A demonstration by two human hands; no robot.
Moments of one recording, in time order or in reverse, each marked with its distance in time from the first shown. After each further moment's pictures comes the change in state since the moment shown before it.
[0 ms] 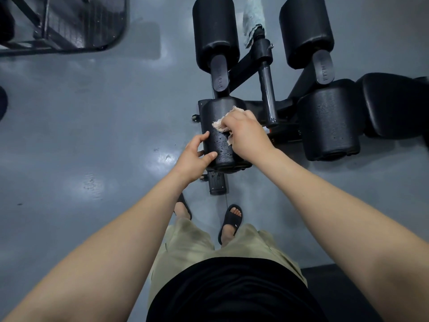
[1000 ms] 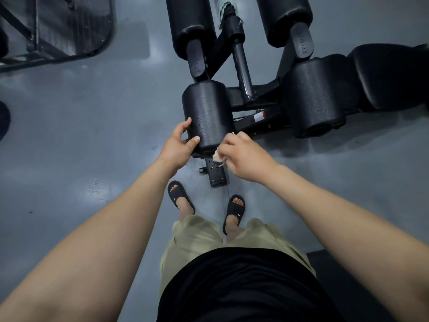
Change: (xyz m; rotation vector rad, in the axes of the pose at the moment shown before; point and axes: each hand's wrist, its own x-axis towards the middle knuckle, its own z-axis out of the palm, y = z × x) left_hand -0.007 0.000 0.016 0.045 0.051 -0.066; right_hand -0.107 0.024 0.016 0.111 -0.056 -0.155
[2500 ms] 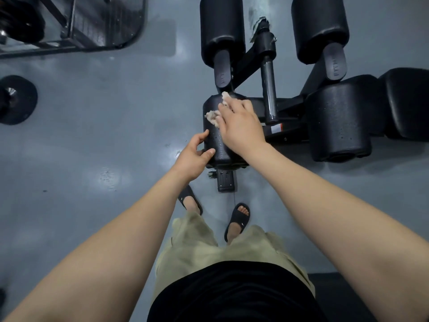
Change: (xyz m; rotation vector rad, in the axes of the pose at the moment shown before) left_hand -0.001 0.001 -0.001 -0.024 0.044 0.000; right_hand 0.121 -0.001 -0.004 -0.194 0.219 0.172
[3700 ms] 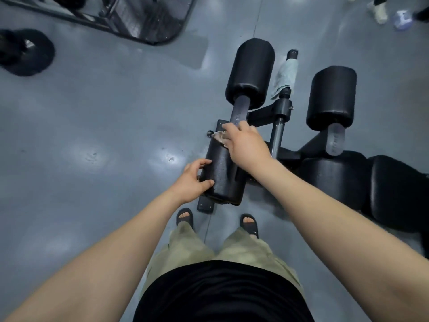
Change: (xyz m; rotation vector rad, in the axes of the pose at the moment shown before) left_hand 0.003 0.016 0.002 -0.016 0.062 -0.039; right_hand 0.073 0.002 -0.053 -0.090 -0.400 -0.197
